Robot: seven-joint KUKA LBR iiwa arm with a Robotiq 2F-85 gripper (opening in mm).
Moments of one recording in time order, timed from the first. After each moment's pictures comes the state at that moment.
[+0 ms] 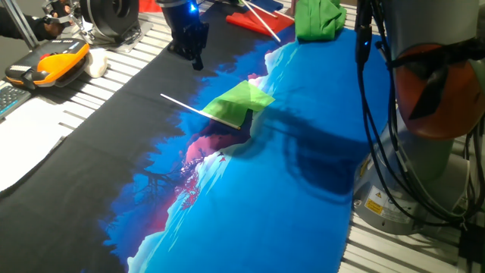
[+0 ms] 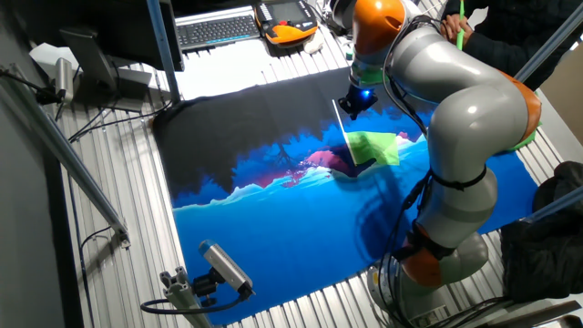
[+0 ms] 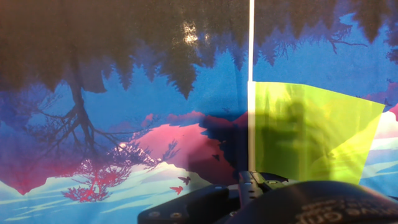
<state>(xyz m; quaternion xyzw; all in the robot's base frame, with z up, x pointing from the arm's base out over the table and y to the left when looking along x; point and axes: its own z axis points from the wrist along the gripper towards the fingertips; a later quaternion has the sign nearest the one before) 0.515 0.001 0.236 -0.05 -1.00 0.01 0.07</state>
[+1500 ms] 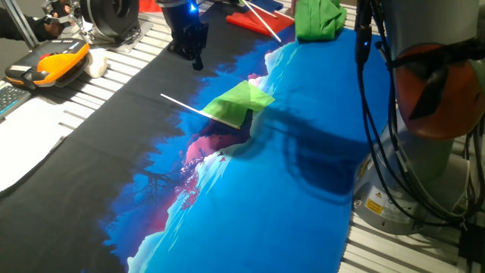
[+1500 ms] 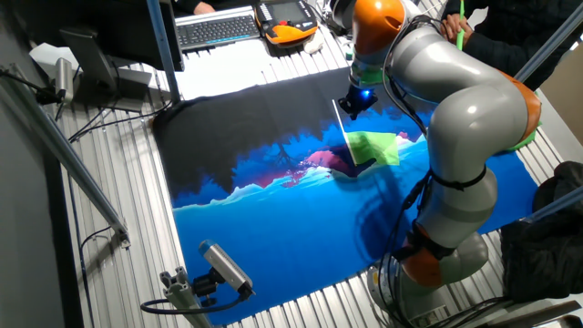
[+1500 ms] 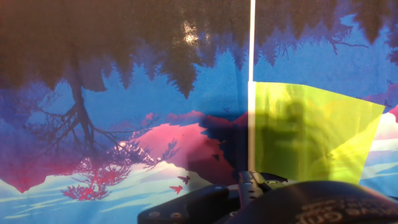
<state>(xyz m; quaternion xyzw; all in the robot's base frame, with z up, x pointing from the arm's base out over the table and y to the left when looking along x) 0.515 0.001 0.236 -0.04 -1.00 0.01 0.07</state>
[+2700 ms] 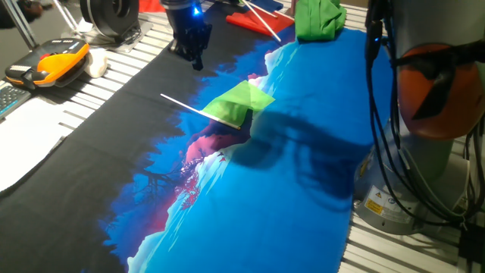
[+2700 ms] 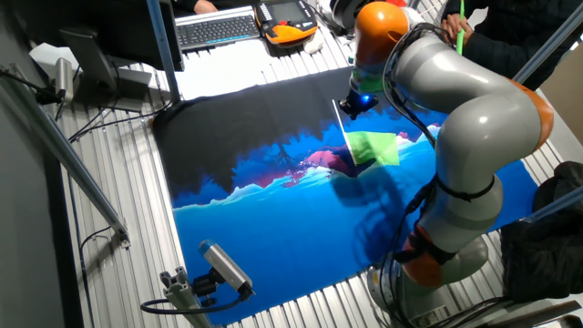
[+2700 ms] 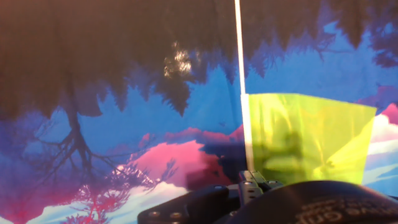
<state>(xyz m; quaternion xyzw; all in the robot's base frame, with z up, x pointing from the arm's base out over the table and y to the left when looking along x) 0.515 0.001 0.236 -0.08 -1.00 0.02 0.01</state>
